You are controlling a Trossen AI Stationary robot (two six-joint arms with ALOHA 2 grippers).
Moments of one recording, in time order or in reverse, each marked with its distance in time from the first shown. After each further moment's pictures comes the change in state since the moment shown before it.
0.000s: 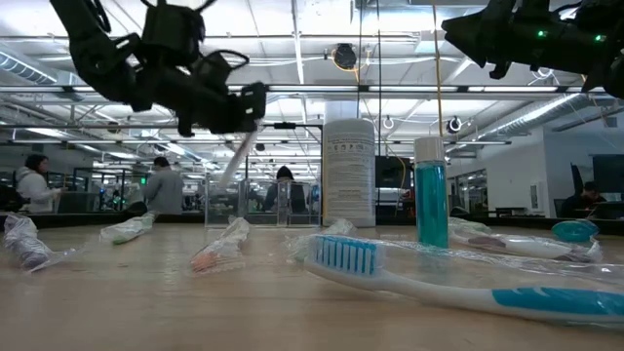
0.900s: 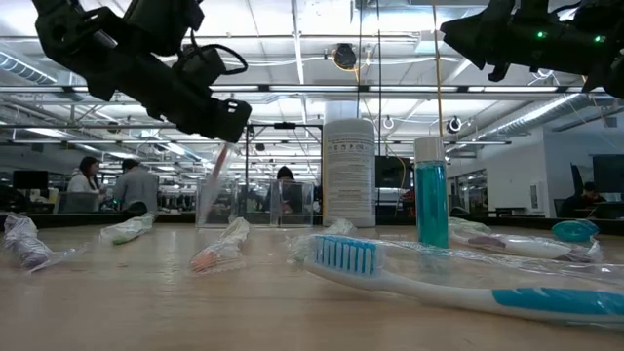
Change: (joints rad) left arm -0.231 -0.061 0.000 -0.324 -0.360 0.096; right arm 0.000 0.000 0.000 -0.018 -0.001 0.030
